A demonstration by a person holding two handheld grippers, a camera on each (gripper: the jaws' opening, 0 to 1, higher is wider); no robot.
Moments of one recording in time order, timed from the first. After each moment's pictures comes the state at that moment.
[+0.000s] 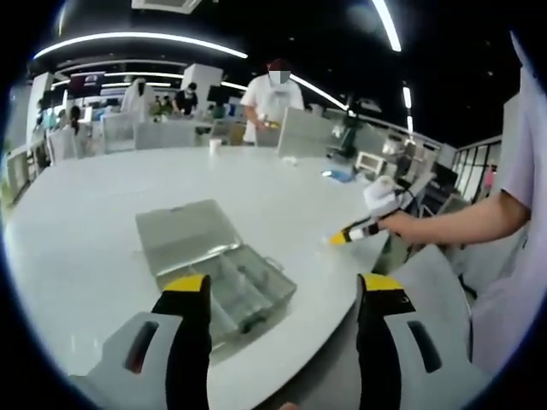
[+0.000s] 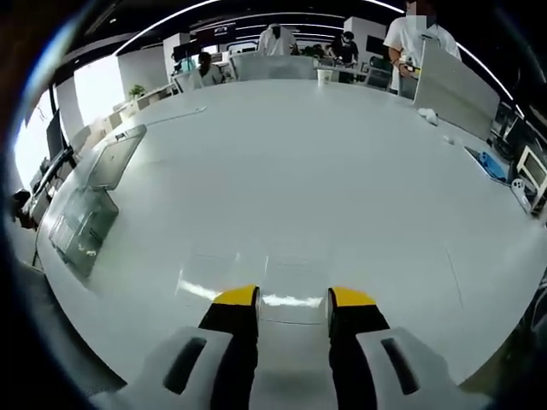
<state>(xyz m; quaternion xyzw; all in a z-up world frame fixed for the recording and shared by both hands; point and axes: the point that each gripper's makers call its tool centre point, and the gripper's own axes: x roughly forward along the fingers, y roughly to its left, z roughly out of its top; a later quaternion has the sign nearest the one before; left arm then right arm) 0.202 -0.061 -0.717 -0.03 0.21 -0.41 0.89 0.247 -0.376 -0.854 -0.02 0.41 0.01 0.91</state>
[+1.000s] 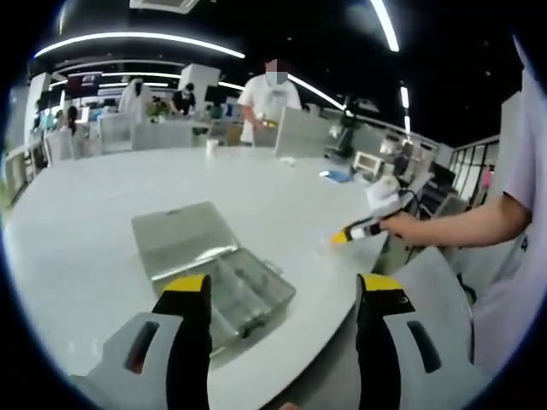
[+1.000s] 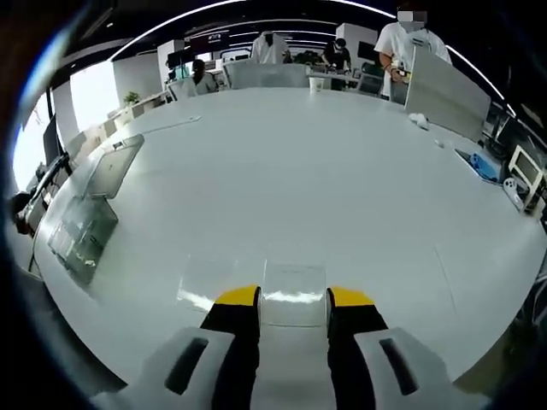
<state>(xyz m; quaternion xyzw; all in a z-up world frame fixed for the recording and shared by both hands) 0.206 -0.066 -0.716 -0.03 0.21 -0.42 0.88 0.261 -0.404 -0.864 -0.01 0.39 0.00 0.92</state>
